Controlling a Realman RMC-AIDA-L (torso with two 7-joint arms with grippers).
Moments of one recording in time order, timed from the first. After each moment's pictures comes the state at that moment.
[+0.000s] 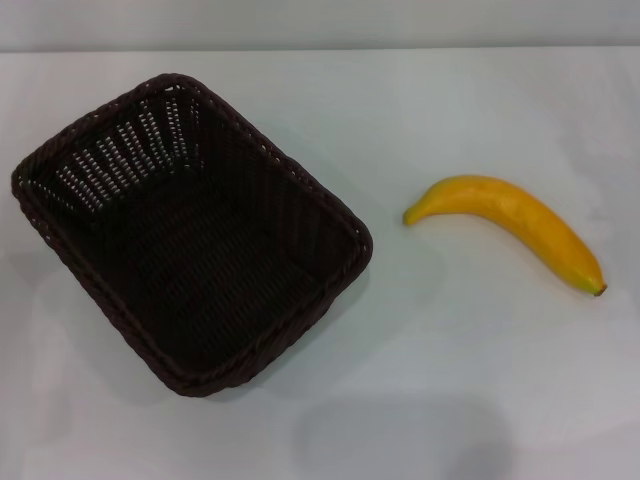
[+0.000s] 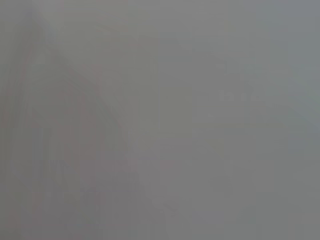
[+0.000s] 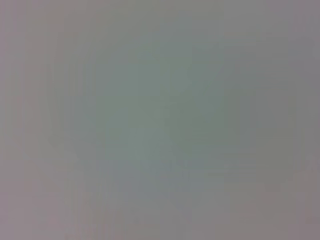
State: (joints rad) left arm -0.28 -2.08 0.24 0.09 -2.38 -1.52 2.54; right arm 0.51 2.02 -0.68 -0.08 2.54 1.16 -2.83
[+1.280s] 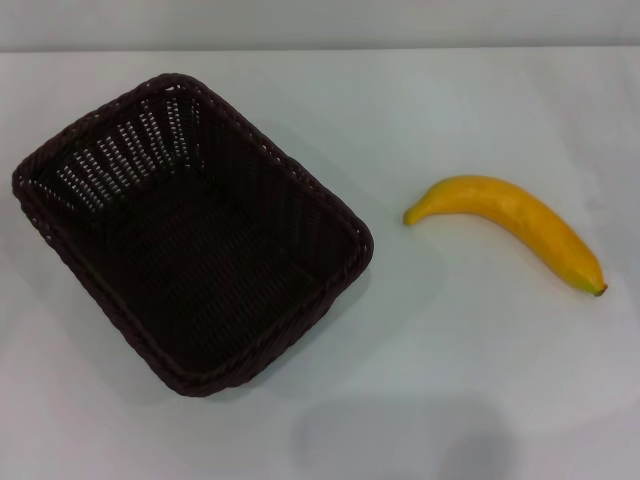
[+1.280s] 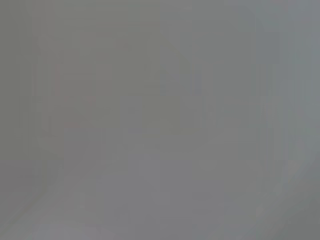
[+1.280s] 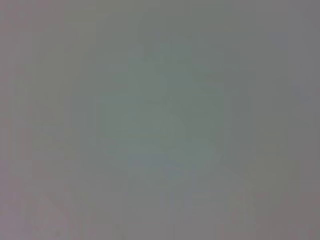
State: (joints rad) left arm -0.27 -1.84 0.25 0.61 -1.53 -1.40 1.47; right arm 0.54 2.02 -0.67 -0.09 2.55 1.10 -2.84
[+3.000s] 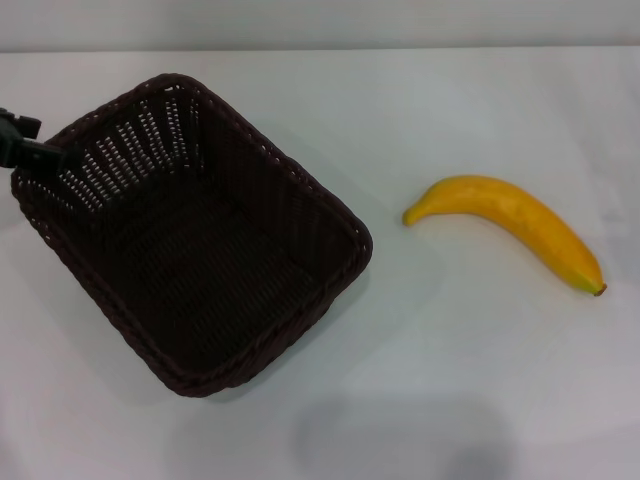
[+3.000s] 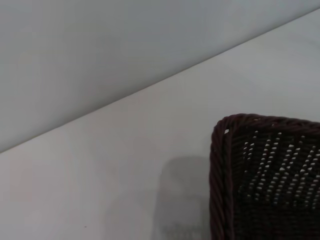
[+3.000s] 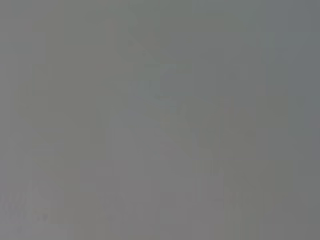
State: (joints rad) left arm -0.72 -1.77 0.65 0.64 -0.75 -1.40 1.34; right arm 0.51 2.02 -0.65 -0.08 2.53 1.09 -2.82
